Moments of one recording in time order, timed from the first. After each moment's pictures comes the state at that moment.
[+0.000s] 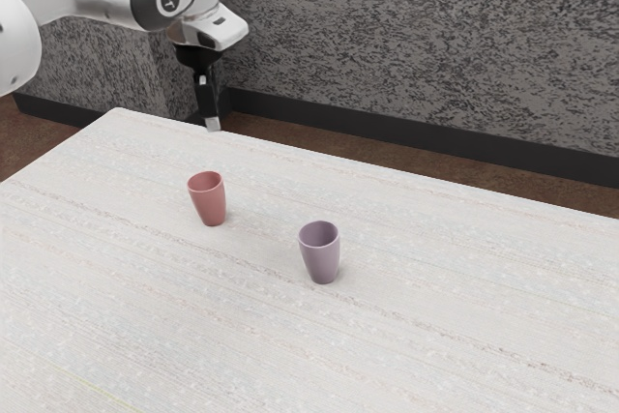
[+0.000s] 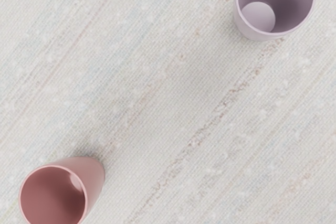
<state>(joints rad) -0.06 0.23 0.06 -1.45 0.06 1.75 0.90</state>
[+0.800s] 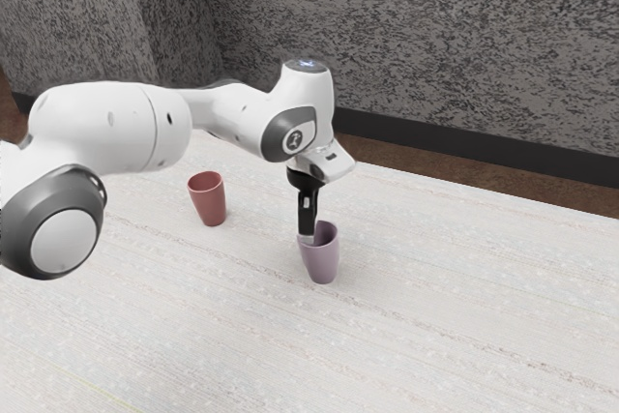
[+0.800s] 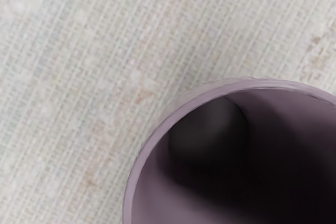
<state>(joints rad) -0.25 0.62 0.07 -1.44 0.02 1.99 0.91</state>
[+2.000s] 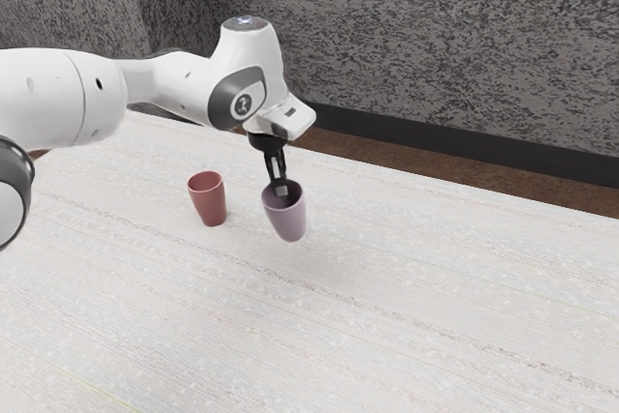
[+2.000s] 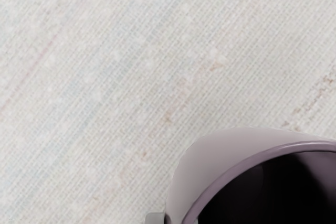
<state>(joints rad) -0.15 0.39 0.04 -1.63 0.03 2.11 0.79</state>
